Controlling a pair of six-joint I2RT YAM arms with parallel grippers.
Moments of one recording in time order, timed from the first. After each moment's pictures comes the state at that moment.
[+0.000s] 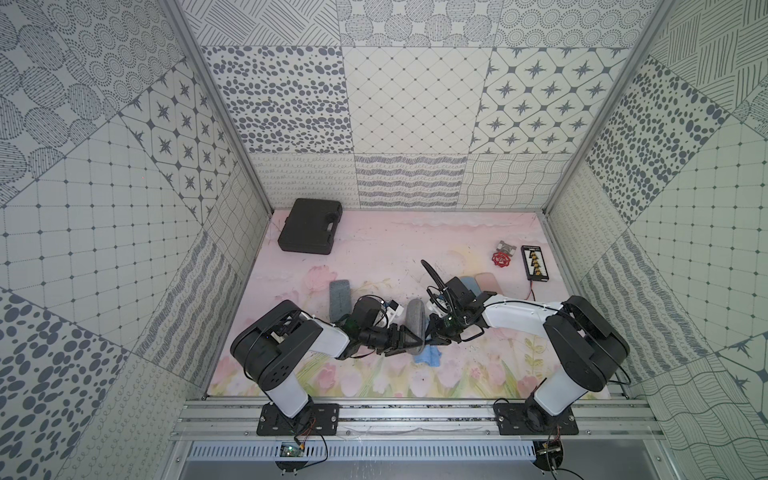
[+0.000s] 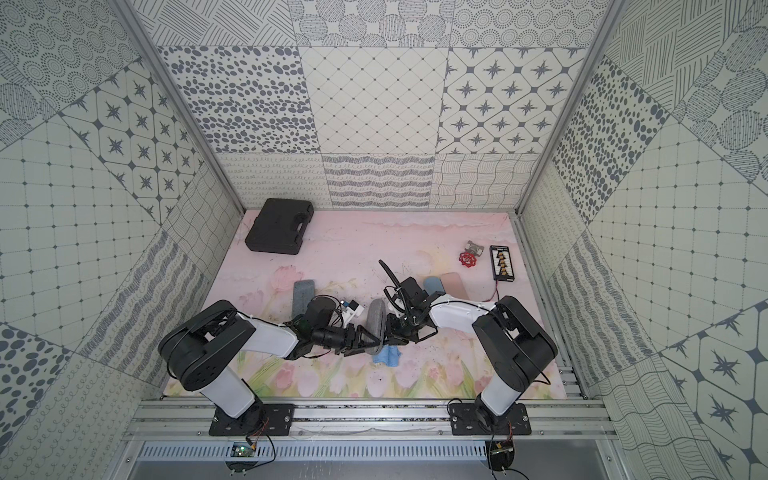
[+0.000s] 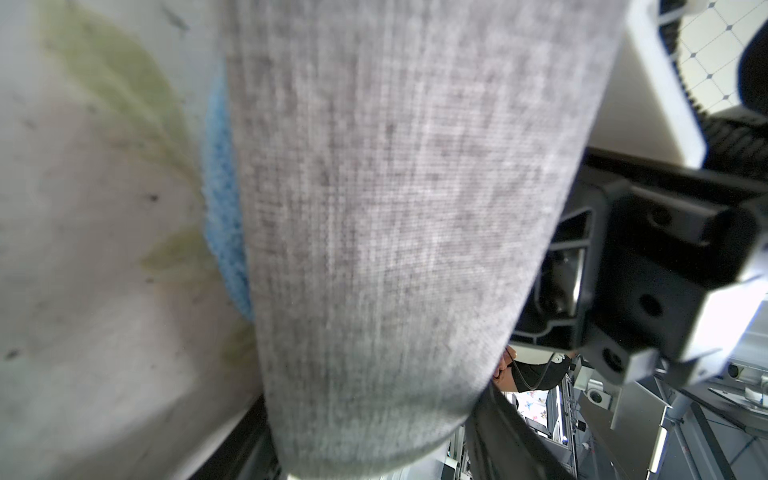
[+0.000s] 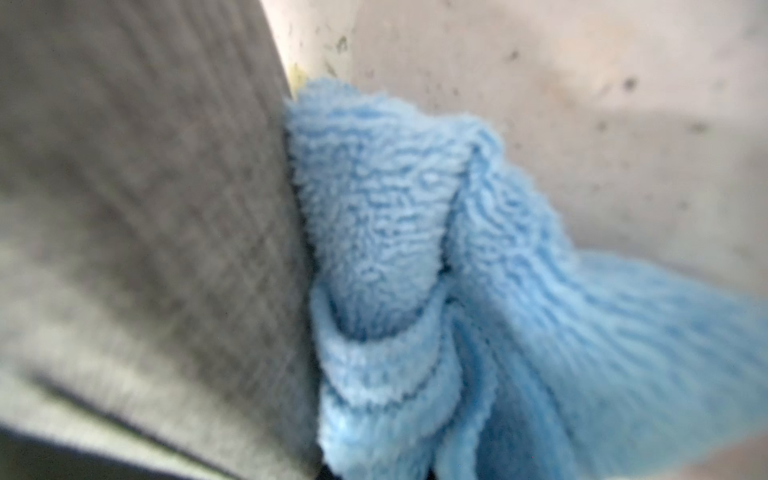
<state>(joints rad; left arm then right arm) -0.70 1.65 0.43 0.53 0.80 -0.93 0.66 1.61 0.80 -0.37 -0.63 0.75</state>
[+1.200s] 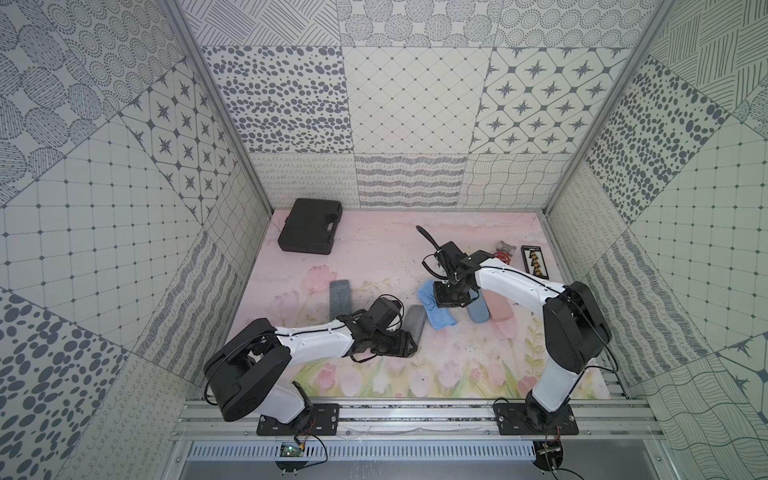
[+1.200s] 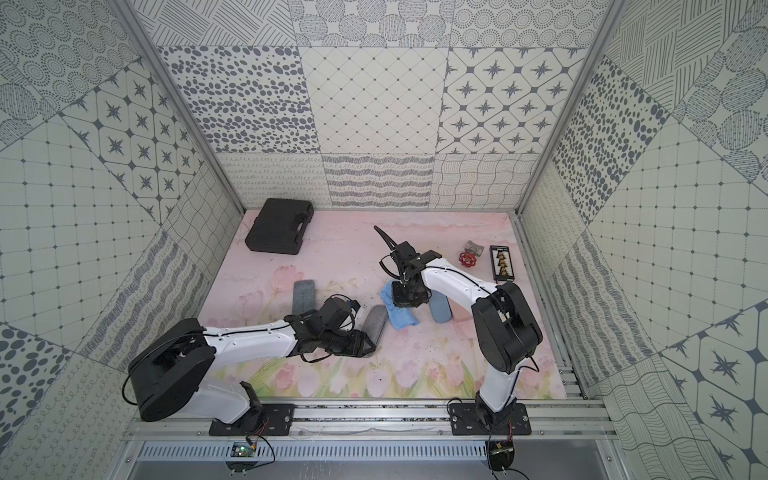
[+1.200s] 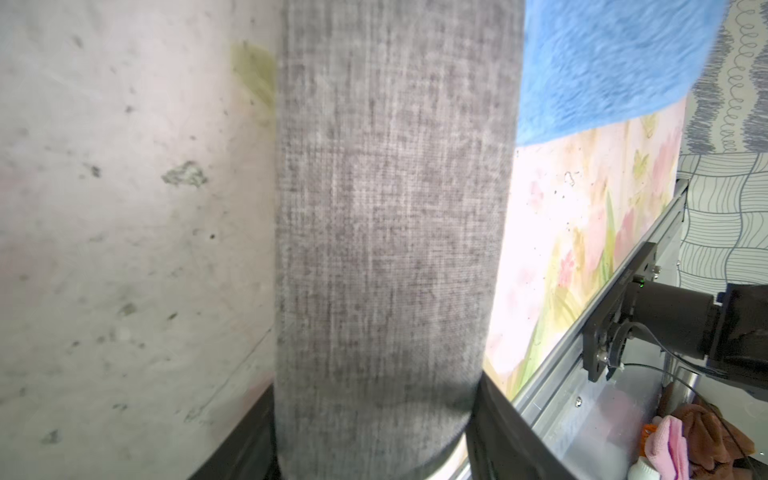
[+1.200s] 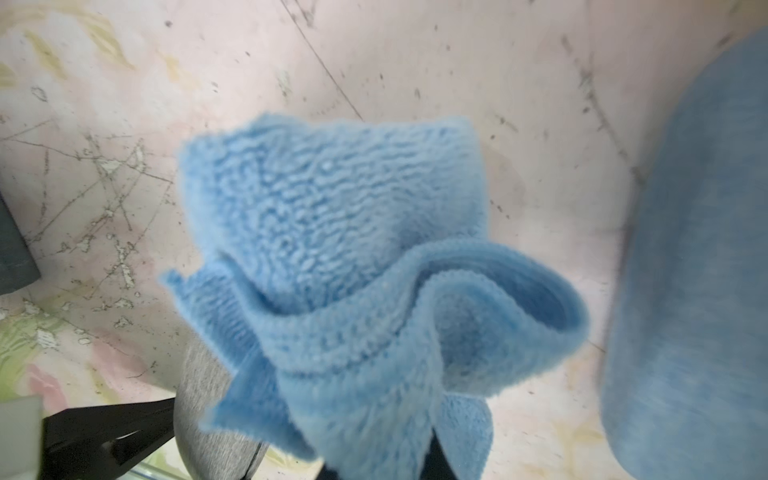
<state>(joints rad) -0.87 1.45 0.61 -0.15 0.32 -0.70 0.62 1.74 1.31 -0.89 -0.10 0.46</state>
